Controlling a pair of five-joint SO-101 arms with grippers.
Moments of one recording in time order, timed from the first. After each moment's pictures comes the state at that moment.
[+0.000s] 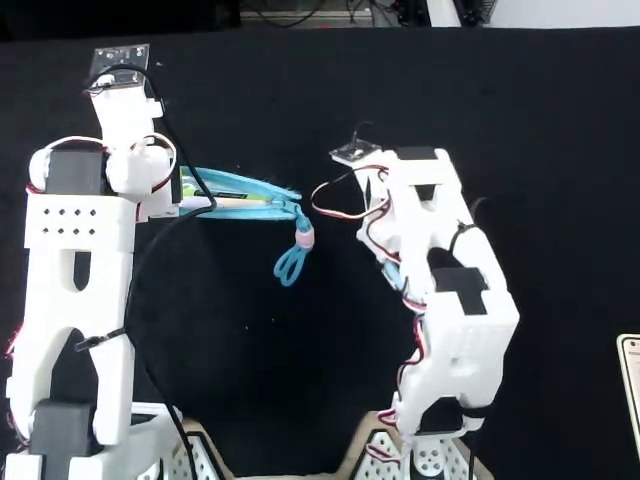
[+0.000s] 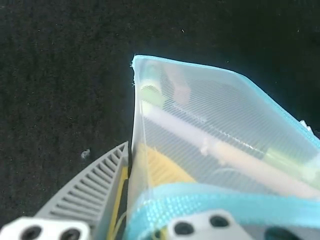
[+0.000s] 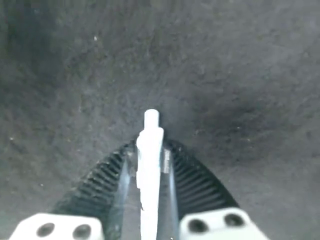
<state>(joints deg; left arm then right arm) -5.0 -10.5 2.8 85.1 3.8 -2.6 25.5 7.2 75.4 33.5</state>
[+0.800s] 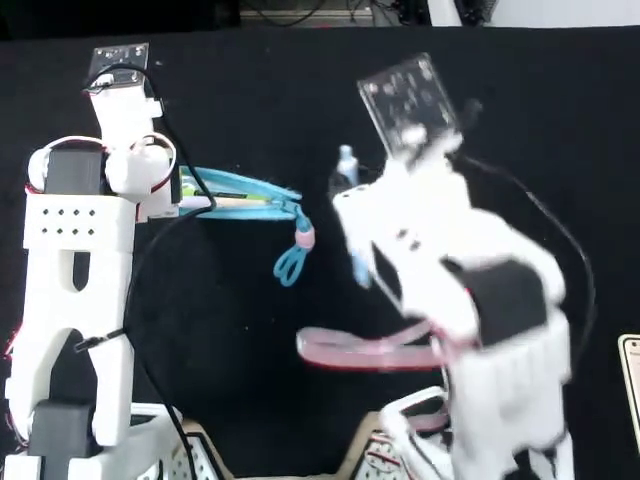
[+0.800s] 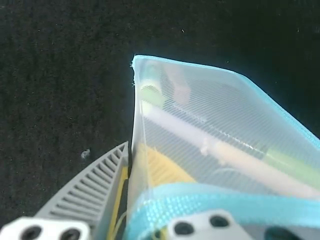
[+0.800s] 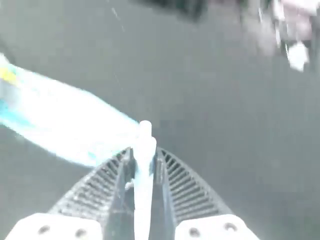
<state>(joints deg) -5.0 -10.5 2.8 85.1 3.8 -22.8 -42.8 2.6 81.4 5.0</state>
